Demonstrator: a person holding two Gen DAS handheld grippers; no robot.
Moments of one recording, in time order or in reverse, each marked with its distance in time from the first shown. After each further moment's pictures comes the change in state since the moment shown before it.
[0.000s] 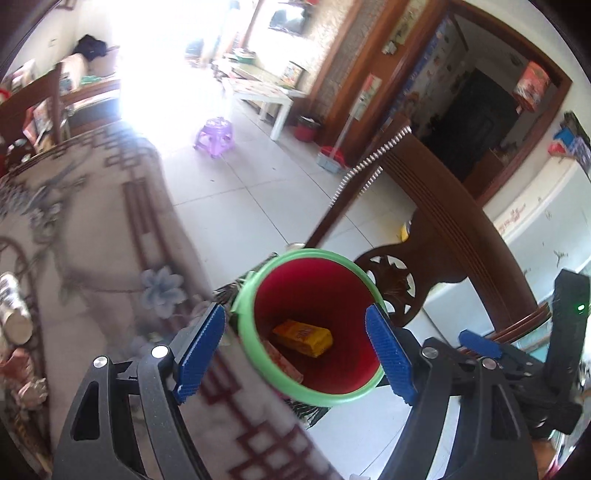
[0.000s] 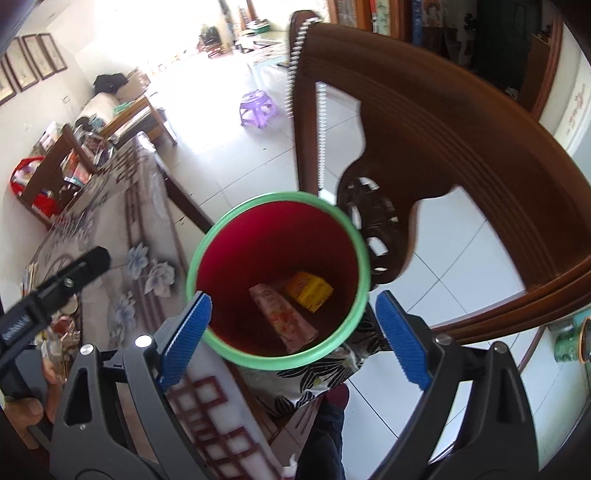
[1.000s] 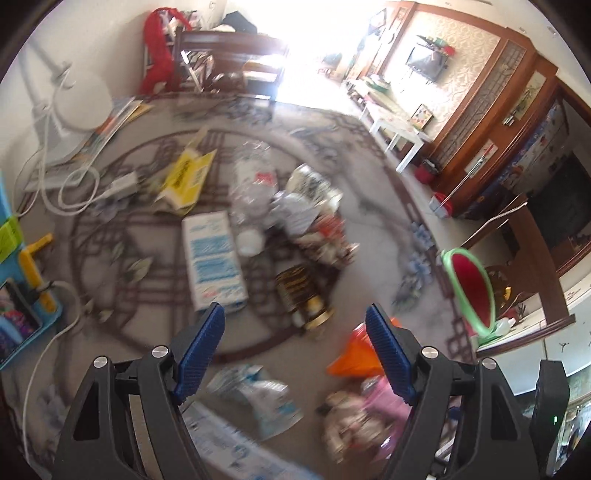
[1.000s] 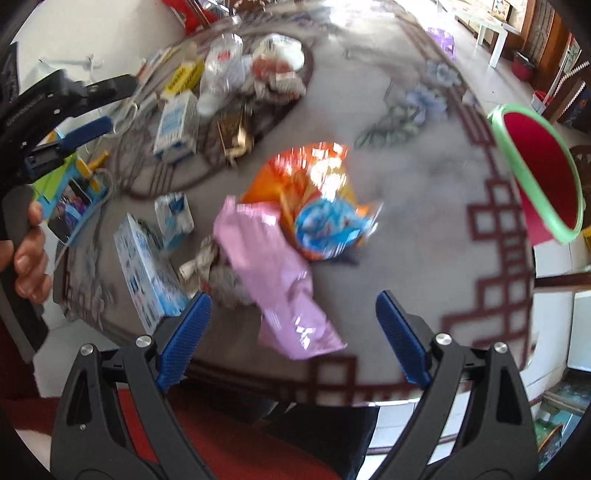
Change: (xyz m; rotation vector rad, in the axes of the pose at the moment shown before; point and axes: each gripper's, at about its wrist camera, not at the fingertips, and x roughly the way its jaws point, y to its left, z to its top) left arm -0.214 0.251 -0.169 -0.346 -0.047 0.308; right arm -0.014 0.263 -0.231 -0.481 0.358 0.251
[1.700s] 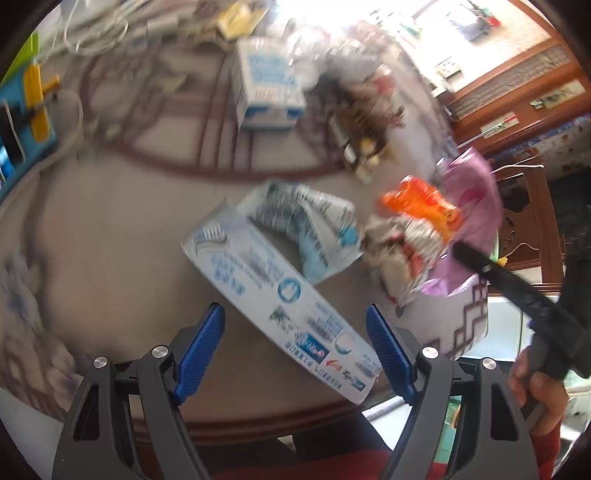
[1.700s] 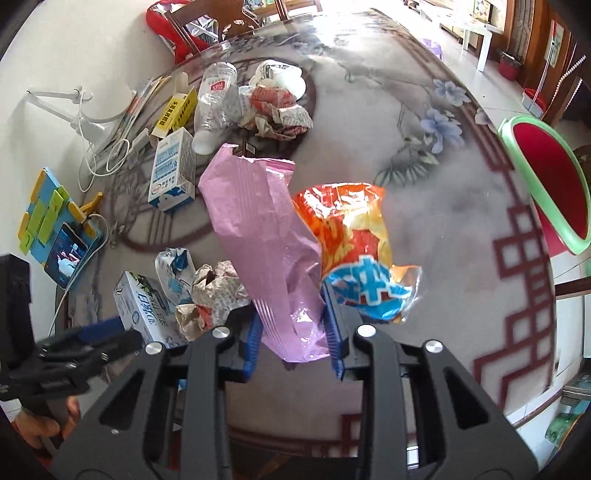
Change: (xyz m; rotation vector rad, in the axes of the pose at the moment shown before) left arm 0.034 0.057 -0.100 -0.152 0.344 -0.073; right arm 0.019 0.018 0.034 0.057 -0.124 0.014
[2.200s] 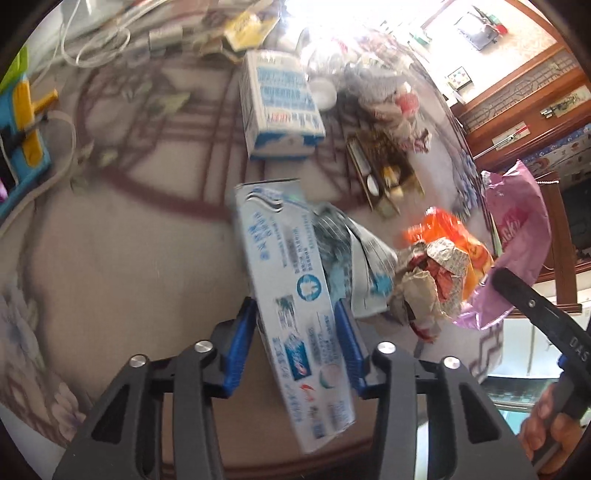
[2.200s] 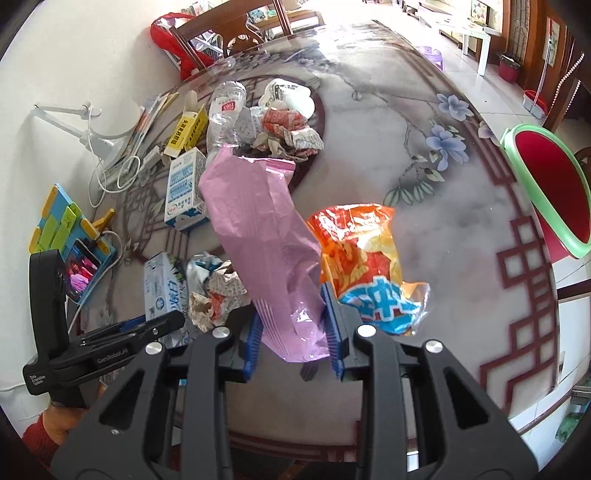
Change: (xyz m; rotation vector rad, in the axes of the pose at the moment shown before) left arm 0.014 -0.002 0.024 0.004 -0.083 0.059; right arm -0.012 0.005 0.008 0.021 -0.055 0.038
